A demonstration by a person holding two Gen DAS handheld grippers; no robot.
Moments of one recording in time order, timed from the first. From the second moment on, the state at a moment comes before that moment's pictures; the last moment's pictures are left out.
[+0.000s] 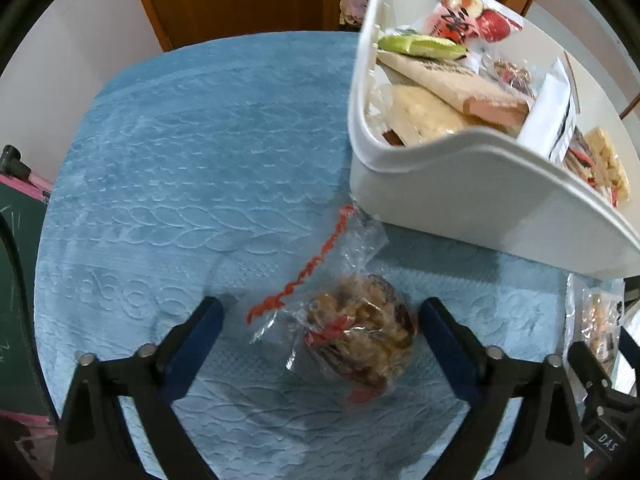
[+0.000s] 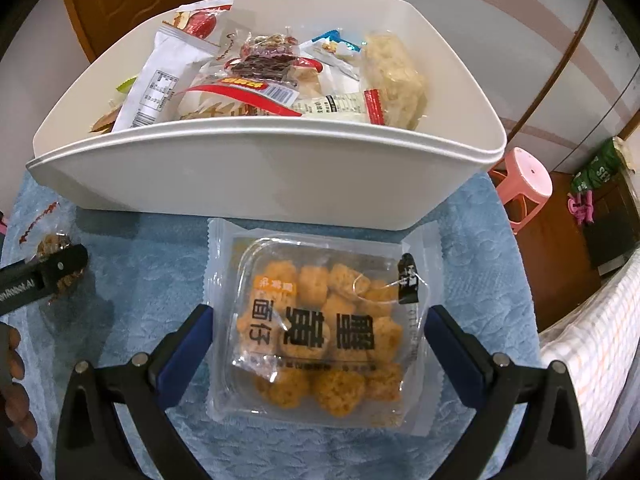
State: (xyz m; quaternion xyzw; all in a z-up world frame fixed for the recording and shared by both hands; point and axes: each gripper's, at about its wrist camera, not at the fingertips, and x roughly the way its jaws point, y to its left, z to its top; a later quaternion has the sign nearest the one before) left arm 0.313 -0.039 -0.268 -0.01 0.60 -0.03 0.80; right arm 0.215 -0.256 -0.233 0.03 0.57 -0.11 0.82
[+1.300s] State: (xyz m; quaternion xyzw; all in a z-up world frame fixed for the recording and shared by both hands) left arm 0.228 -0.088 -0.021 0.12 0.41 -0.12 0.90; right arm 0.159 -0.230 -0.019 -0.01 0.41 -0.02 0.91
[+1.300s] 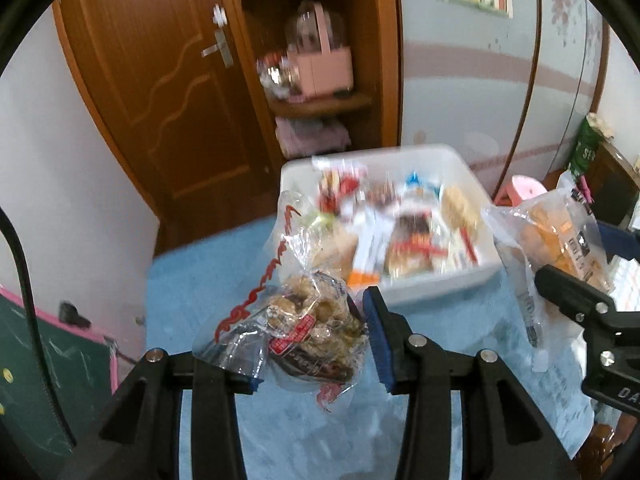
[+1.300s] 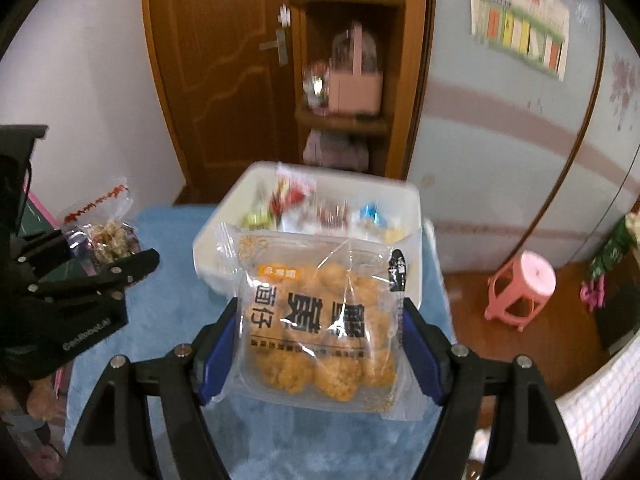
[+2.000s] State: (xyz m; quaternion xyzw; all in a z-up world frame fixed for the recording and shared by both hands) left arm 0.354 -0.092 0.044 0.03 0.42 -0.15 0.90; right arm 0.273 -0.259 0.069 -0.01 0.34 -0.08 0.94
